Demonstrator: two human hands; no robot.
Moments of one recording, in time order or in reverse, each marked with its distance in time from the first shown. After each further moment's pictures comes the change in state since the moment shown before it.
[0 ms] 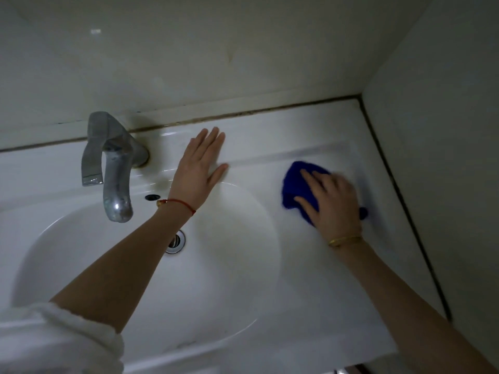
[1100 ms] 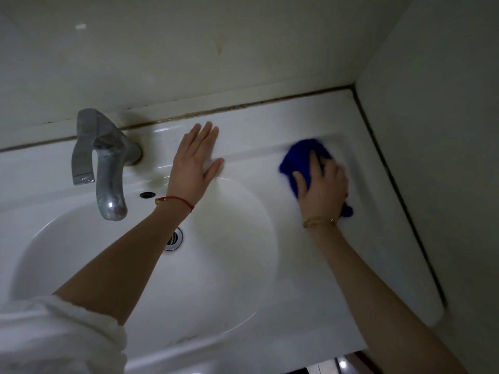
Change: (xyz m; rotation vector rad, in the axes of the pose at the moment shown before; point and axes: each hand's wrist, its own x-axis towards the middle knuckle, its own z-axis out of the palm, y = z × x) left_hand 0.000 0.005 0.003 -0.050 0.043 -0.021; right_hand 0.015 -0.029 0.009 0.065 0.104 0.404
